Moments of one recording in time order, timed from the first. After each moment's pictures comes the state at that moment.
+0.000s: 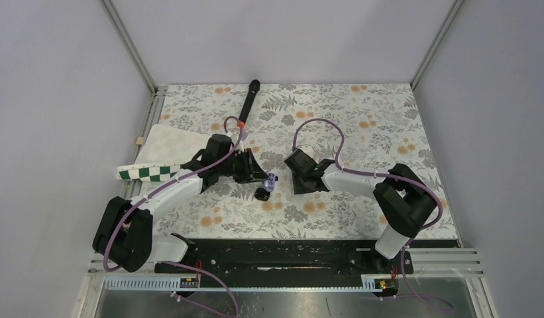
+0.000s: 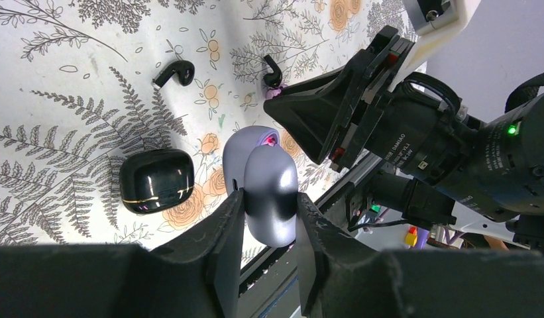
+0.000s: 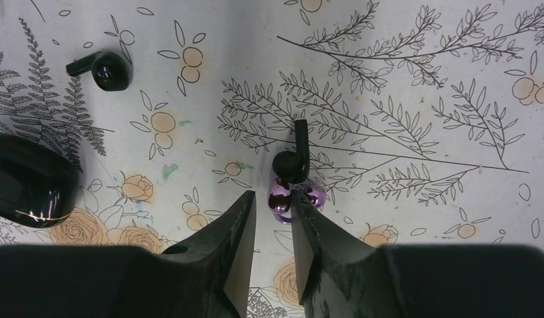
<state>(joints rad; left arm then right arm) -0.47 1.31 0.74 -0.14 0.53 -0.73 0.82 1.68 0.94 -0.38 0.23 0.60</state>
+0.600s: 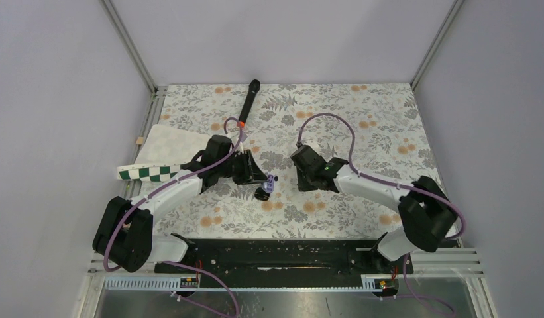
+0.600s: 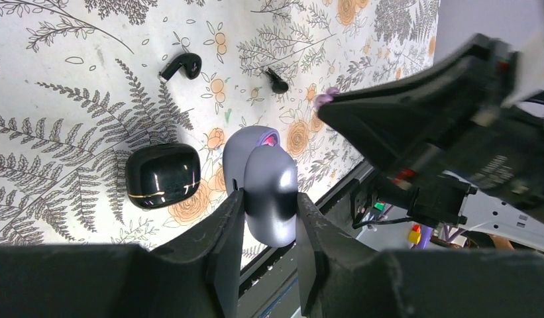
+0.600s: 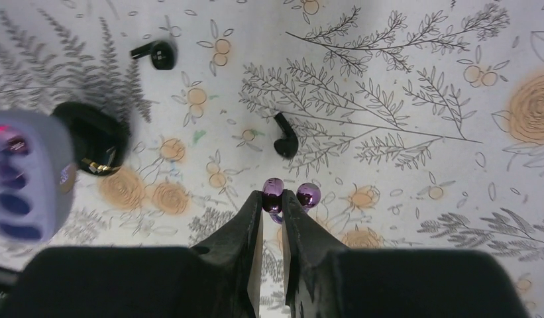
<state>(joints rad) -0.47 1.31 0.73 -0.15 0.53 -0.72 0.82 1.55 0.94 -0.45 0.22 0.60</state>
